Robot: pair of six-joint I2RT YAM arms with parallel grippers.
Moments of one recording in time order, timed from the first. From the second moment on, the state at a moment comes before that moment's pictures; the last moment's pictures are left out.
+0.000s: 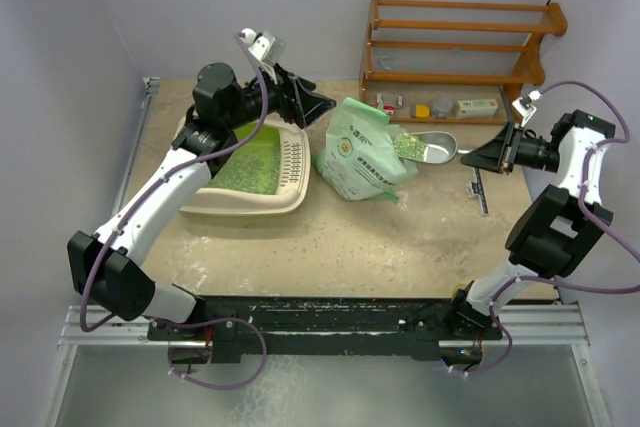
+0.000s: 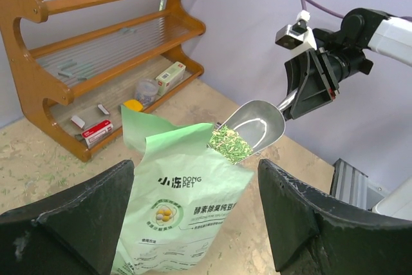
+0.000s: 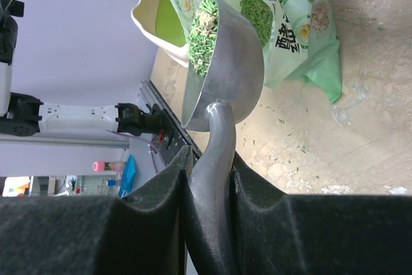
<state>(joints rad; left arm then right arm) -0.46 1.43 1.38 0.12 0.57 -0.35 -0.56 1.71 1.56 -1.63 -1.28 -0.77</state>
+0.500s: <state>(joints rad) -0.46 1.39 1.38 0.11 0.55 -0.36 -0.60 1.71 1.56 -1.63 -1.32 -0.74</state>
